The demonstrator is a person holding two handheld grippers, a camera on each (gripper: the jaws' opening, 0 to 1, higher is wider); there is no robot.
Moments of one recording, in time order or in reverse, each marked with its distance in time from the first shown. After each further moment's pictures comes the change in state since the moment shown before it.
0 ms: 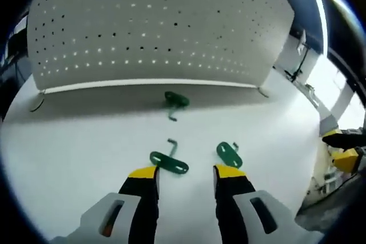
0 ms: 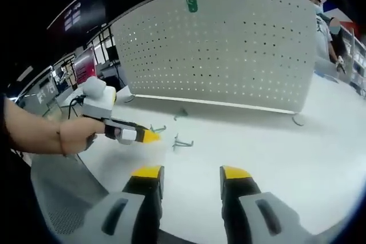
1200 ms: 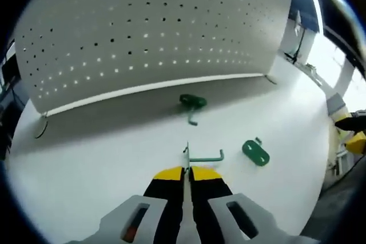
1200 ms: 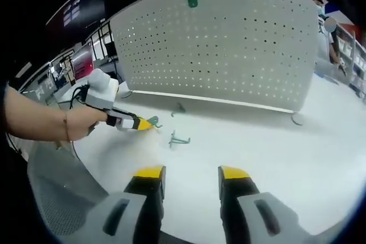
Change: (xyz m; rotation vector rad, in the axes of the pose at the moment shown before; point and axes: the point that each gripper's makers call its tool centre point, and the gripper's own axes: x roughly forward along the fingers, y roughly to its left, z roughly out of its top) left arm 0.006 0.030 0.009 0.160 0.039 0.032; right arm 0.005 -0.005 -0.006 -0.016 0.025 -0.017
